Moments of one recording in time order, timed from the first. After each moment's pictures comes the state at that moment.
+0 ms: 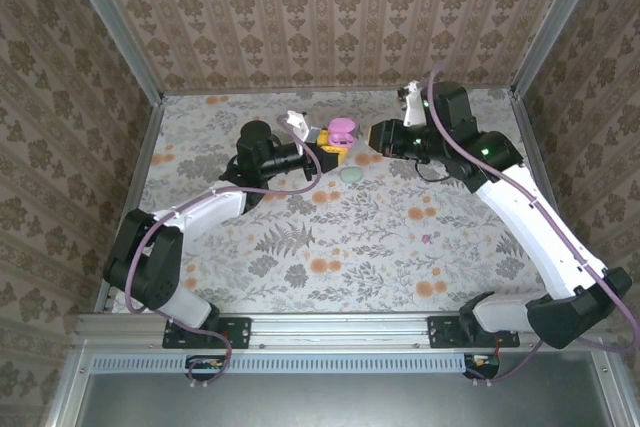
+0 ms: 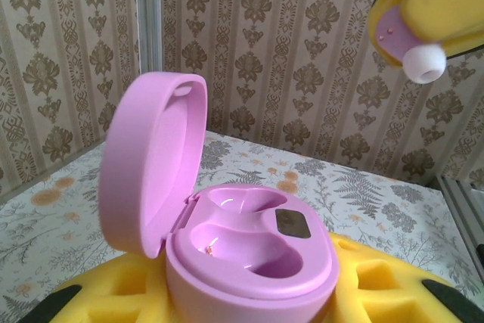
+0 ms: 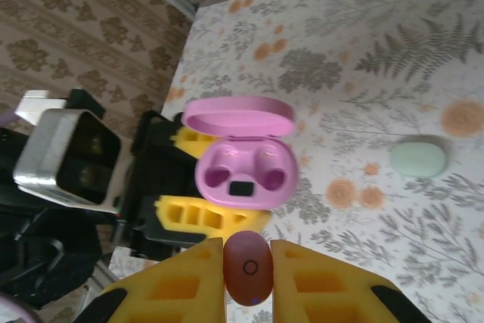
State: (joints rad) left arm -0.57 1.53 0.94 0.57 0.79 -0.08; right arm 0.47 1.33 1.52 -0.74 -0.29 0.58
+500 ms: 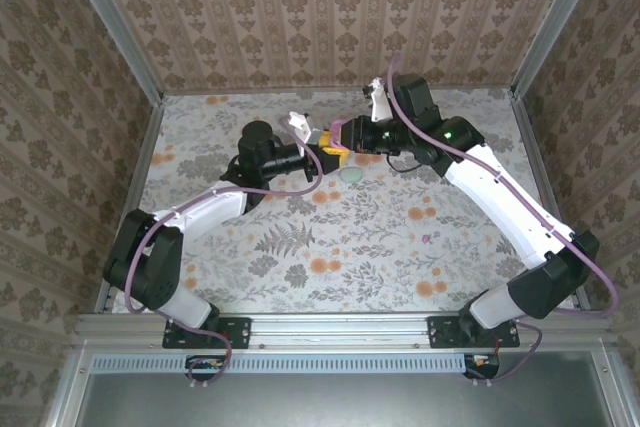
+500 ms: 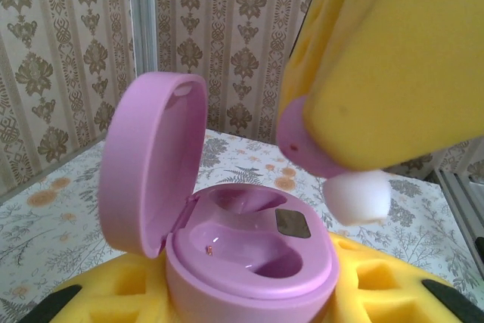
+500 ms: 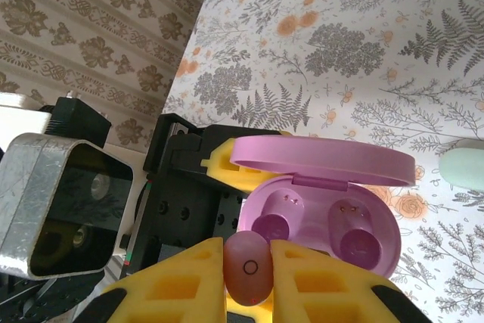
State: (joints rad) left arm -0.58 1.53 0.94 0.55 0.79 -0.06; right arm 0.55 1.49 1.60 -0.72 -0.30 0.57
